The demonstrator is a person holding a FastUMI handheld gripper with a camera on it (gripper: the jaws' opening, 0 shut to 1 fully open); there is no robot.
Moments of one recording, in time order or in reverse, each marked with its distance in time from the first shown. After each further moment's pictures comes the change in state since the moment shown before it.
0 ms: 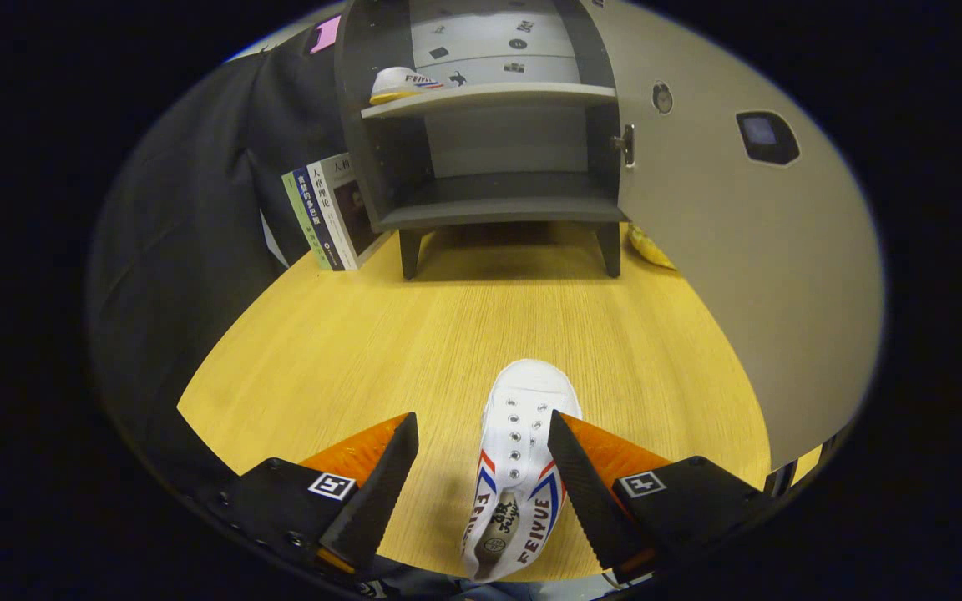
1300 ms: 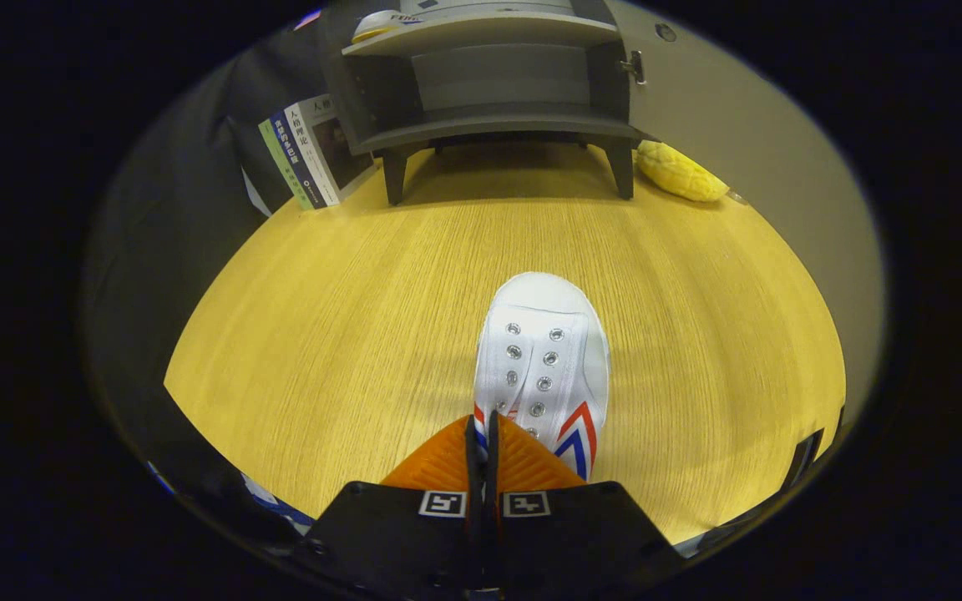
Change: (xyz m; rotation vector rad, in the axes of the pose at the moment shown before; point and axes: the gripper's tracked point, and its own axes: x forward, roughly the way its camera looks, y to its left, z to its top) arm 0.007 -0.009 -0.041 0.047 0.174 0.010
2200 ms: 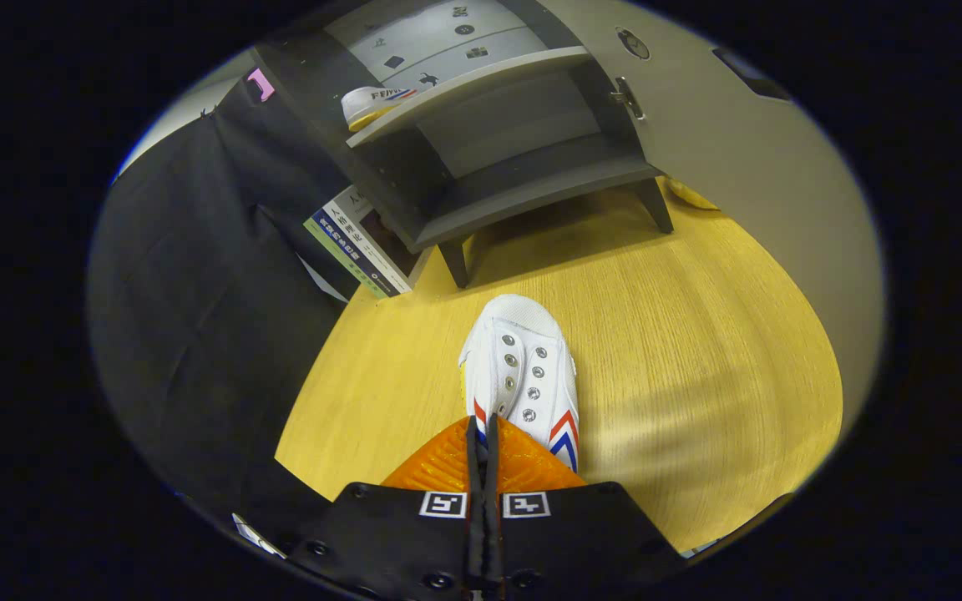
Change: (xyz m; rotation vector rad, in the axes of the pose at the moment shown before) arm -0.049 0.056 0.083 0.204 -0.161 0.300
